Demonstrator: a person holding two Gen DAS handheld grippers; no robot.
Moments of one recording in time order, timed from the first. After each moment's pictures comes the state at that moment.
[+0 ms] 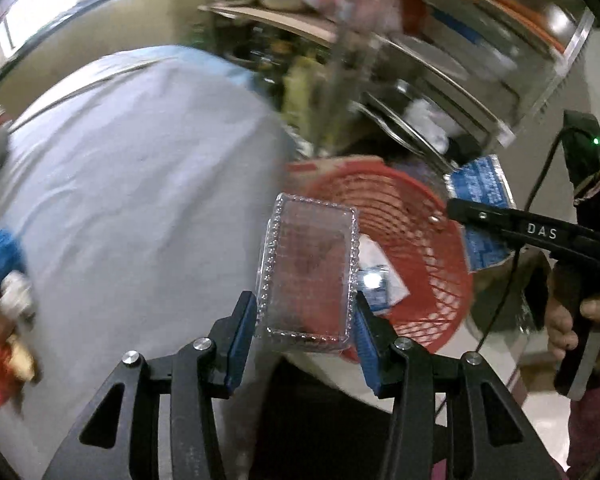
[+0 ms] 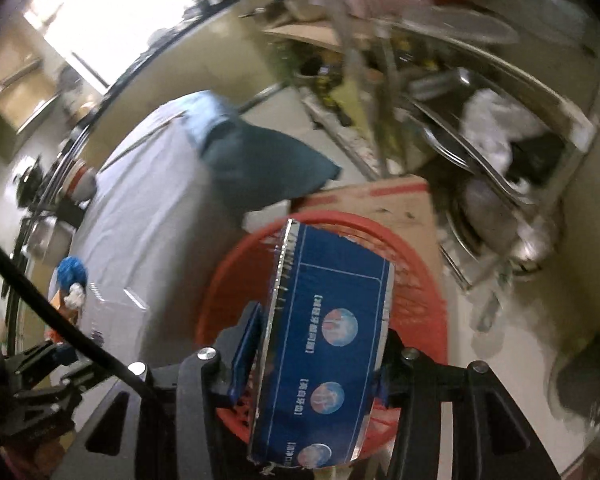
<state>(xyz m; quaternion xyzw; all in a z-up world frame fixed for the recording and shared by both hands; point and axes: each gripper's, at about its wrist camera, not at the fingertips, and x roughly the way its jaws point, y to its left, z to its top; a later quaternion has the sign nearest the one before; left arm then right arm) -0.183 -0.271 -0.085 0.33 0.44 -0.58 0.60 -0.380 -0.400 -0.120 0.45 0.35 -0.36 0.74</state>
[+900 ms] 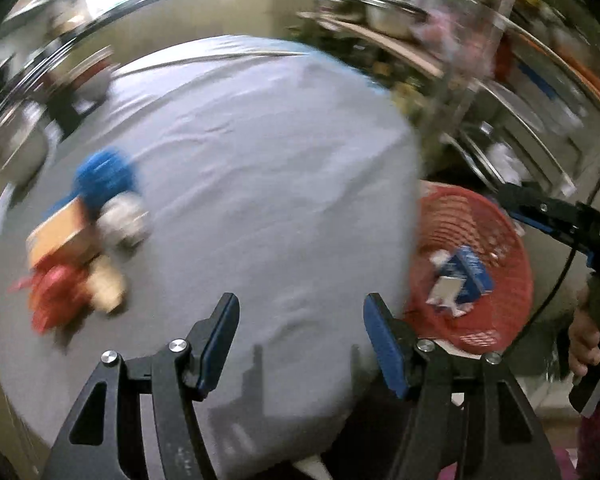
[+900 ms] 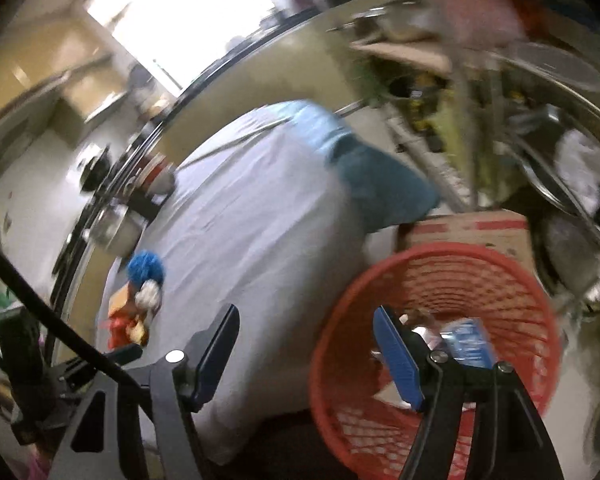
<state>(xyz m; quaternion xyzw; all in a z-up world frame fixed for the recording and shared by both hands) -0.082 -0.175 -0.070 0.27 0.45 -0.46 0.72 -0.288 -0.363 -0.083 0.41 0.29 -0.25 0.83</state>
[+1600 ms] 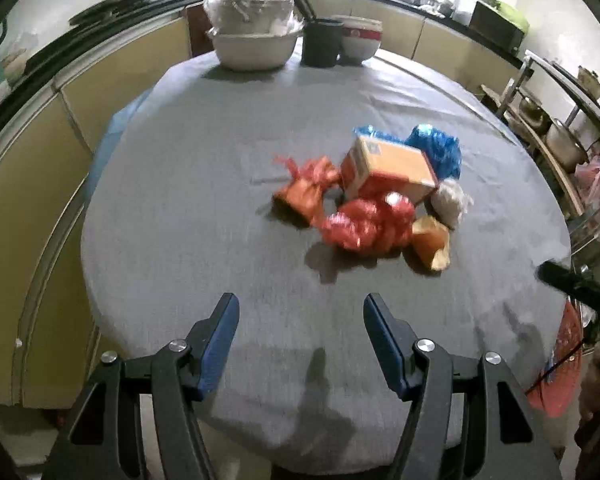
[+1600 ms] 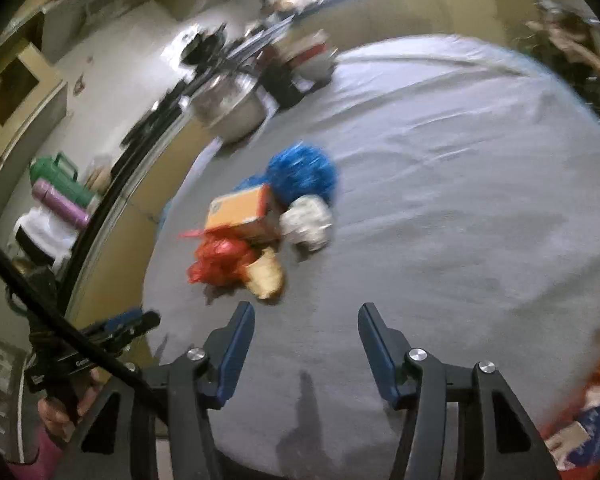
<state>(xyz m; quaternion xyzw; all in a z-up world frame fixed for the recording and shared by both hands) 0.071 0.011 -0.072 0.11 0.49 -0.26 0.83 -0.064 -0.244 -0.081 0.32 0.40 -0.02 0.86</state>
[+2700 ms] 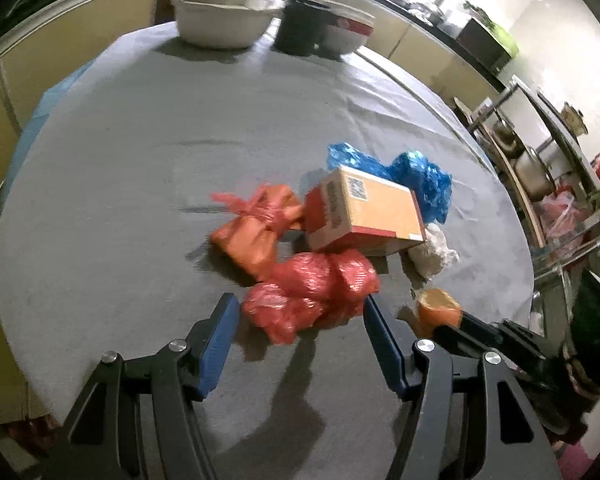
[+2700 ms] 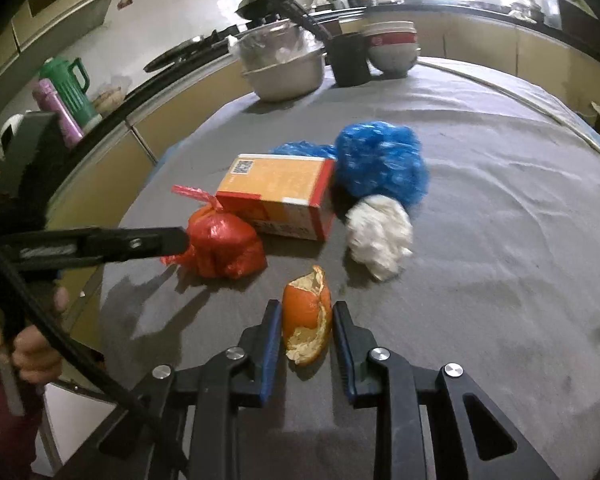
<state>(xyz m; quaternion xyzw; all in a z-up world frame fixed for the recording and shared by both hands) 0.134 -0.033 -0.104 0.02 0.54 -0.33 0.77 0.000 -0.193 -0.111 0.18 0.41 0.01 0.89</state>
